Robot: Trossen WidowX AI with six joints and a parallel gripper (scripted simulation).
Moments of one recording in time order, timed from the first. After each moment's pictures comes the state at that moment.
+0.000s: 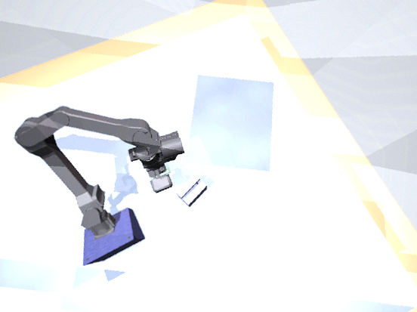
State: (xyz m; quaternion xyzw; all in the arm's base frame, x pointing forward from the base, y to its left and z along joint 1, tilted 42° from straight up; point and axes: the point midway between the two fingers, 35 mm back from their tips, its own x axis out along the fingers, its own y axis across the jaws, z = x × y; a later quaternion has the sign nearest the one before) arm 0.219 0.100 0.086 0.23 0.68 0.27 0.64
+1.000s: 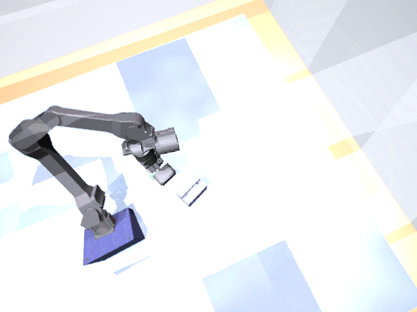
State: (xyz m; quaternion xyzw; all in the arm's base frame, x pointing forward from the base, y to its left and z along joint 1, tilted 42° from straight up) arm 0.214 0.088 0.113 0.10 0.62 0.40 0.67
